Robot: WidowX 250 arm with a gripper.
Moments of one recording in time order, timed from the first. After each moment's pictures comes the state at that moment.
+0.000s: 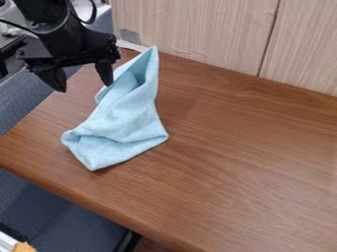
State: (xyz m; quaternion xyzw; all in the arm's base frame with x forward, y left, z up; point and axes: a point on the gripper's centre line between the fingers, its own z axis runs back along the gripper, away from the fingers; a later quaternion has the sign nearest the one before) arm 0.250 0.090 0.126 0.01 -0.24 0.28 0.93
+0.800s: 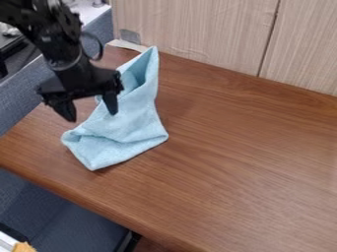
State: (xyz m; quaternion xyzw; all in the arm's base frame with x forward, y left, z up) arm 0.261 0.102 0.058 -0.01 -0.17 0.31 0.94
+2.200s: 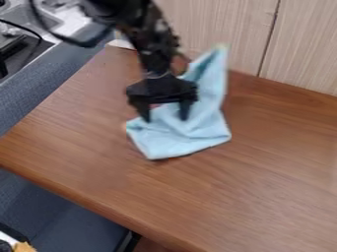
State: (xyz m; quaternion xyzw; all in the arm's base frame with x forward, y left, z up) arm 0.346 0.006 0.025 -0.03 -0.17 0.20 0.97
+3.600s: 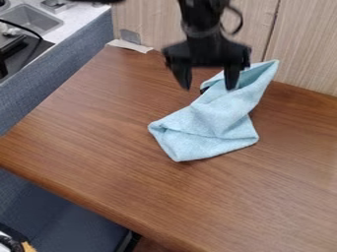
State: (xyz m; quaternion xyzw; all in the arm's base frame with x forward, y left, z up) arm 0.344 -0.040 0.120 -0.05 -0.23 0.12 0.96
